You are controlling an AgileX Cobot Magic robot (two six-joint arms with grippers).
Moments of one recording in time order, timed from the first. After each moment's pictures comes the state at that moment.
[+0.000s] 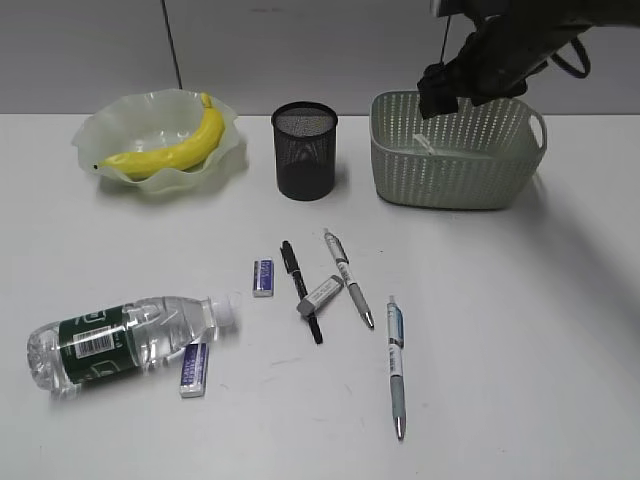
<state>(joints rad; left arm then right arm) -0.24 -0.01 -0.54 -0.02 1.06 -0.02 0.26 2.15 -1.71 0.09 0.51 -0.16</state>
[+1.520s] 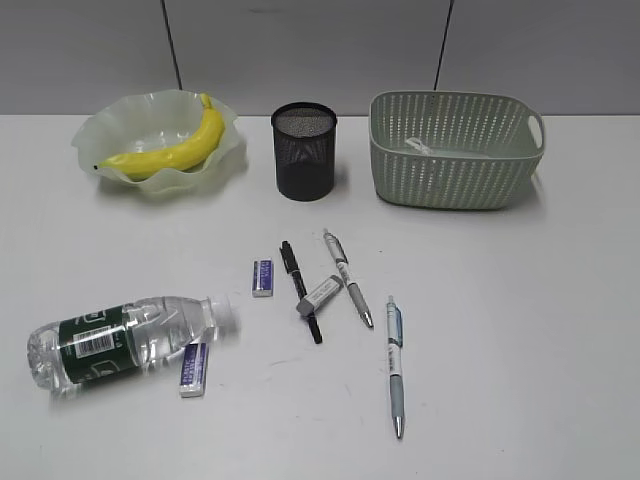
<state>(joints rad) -0.24 -0.01 -0.54 -0.02 1.06 -0.02 0.26 0.55 -0.62 0.11 1.12 -0.12</state>
